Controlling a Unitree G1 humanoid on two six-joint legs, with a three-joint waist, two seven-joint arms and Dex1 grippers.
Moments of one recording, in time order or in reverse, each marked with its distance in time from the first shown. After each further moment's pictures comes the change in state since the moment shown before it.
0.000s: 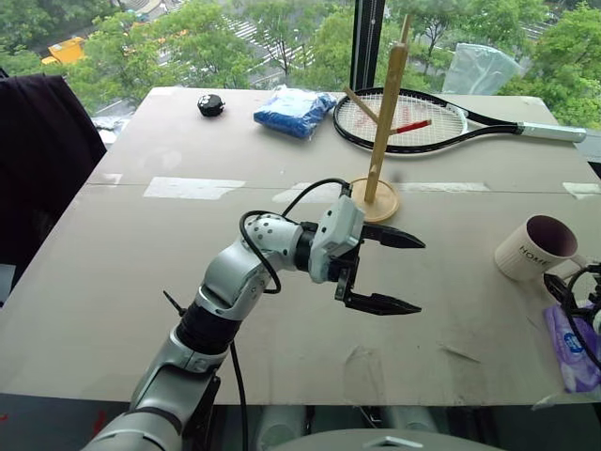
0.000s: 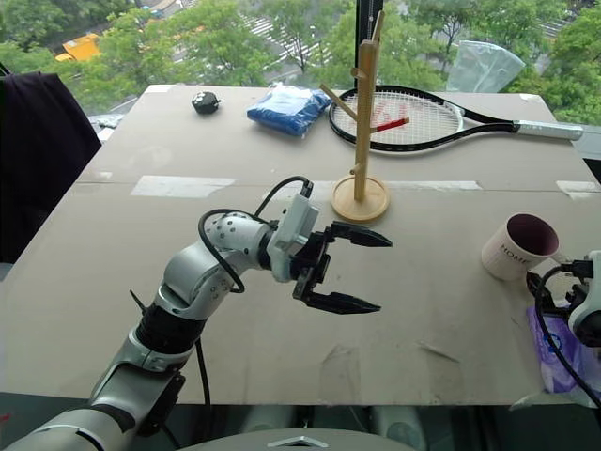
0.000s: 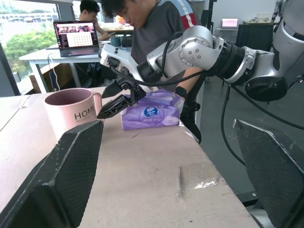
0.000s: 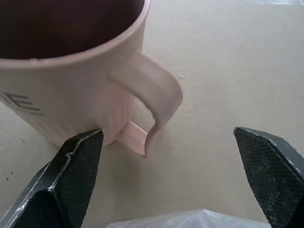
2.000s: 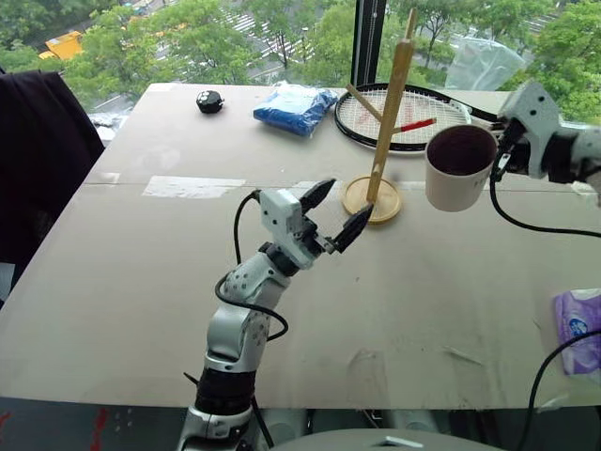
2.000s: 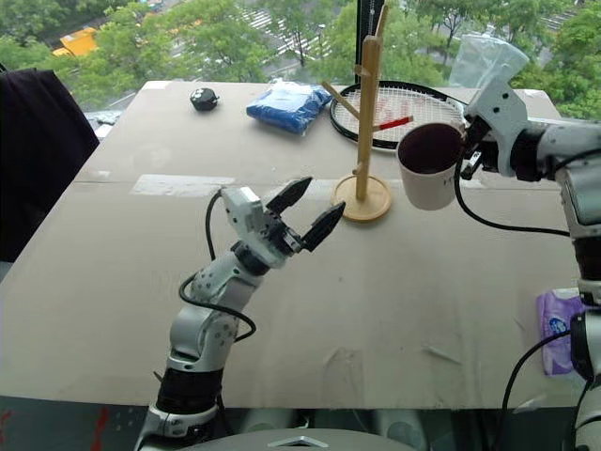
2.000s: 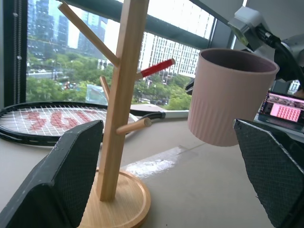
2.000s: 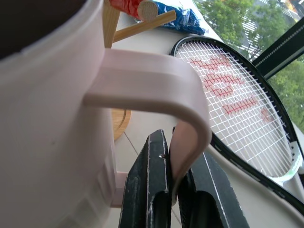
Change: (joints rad) left arm 0.380 -0.325 0.236 -0.109 0.169 -0.252 0.679; right arm -1.112 -0.341 0.802 0.709 -0.175 -0.525 0.701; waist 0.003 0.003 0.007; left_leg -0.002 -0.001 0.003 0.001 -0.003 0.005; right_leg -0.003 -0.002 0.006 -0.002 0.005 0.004
